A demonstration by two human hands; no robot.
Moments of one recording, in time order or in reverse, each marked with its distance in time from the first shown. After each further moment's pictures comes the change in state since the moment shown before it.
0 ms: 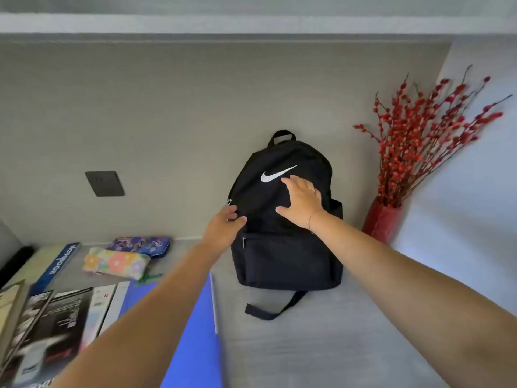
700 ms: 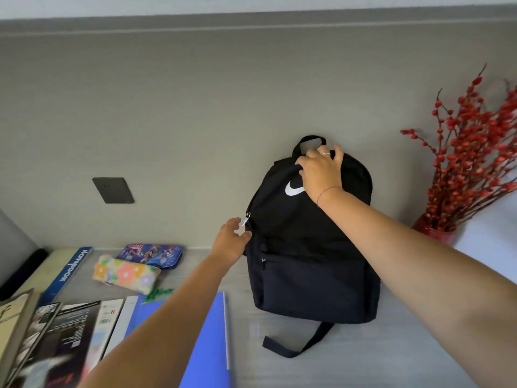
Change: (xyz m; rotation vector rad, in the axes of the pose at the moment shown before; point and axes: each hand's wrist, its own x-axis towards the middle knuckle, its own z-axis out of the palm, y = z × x) left_hand 0.090 -0.032 -0.005 0.054 0.073 -0.122; right_hand 0.138 -0.005 -0.003 -0.356 0.373 -0.158
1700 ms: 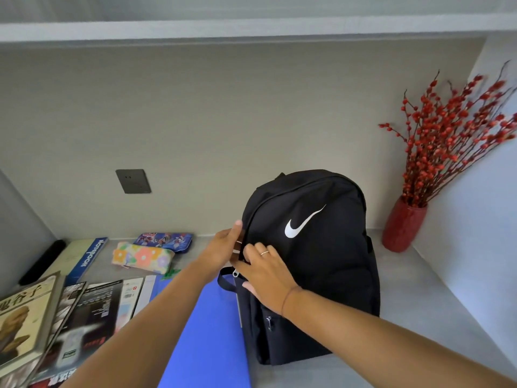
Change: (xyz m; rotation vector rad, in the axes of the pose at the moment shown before) left_hand -0.113 -0.021 -0.060 -0.129 -0.250 0.032; right_hand -0.238 -0.152 -0.042 0.061 -0.143 -0.489
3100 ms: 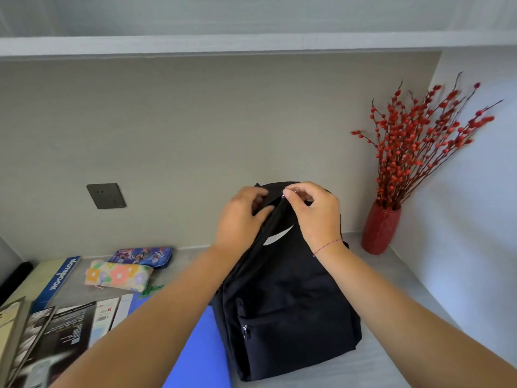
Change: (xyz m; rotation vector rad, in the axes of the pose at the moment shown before) left_hand 0.007 0.089 0.062 0.396 0.310 0.693; right_hand 0.006 0.122 -0.084 0.863 0.702 0.718
